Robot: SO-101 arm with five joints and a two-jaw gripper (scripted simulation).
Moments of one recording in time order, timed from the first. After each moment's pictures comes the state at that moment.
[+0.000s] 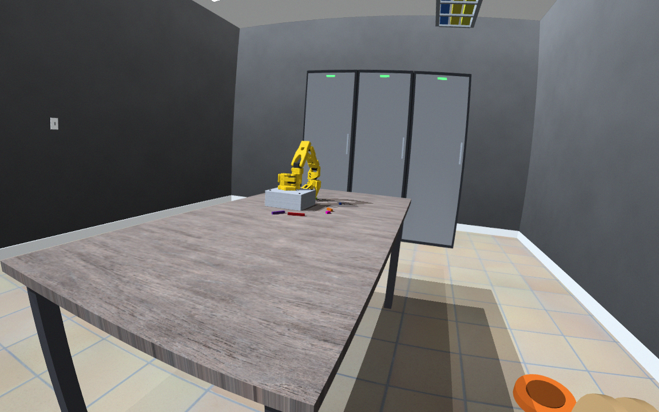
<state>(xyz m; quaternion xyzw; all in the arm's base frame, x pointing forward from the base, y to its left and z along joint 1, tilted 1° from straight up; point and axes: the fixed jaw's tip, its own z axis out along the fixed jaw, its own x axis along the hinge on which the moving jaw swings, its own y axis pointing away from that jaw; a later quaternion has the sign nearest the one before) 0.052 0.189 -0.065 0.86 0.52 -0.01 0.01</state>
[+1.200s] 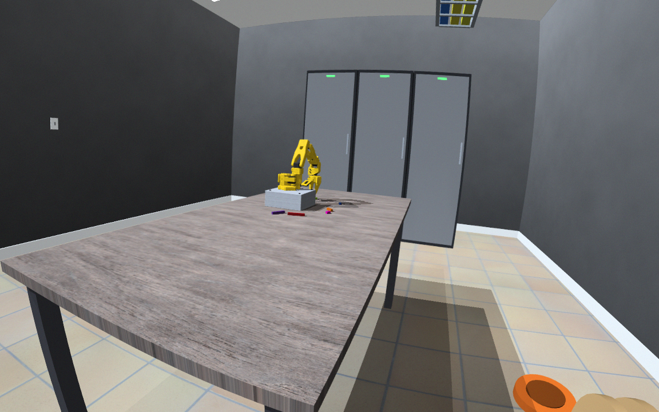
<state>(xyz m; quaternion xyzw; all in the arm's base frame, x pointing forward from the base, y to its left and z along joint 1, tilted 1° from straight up) 0.053 0.191 -0.042 0.86 0.52 0.00 0.00</state>
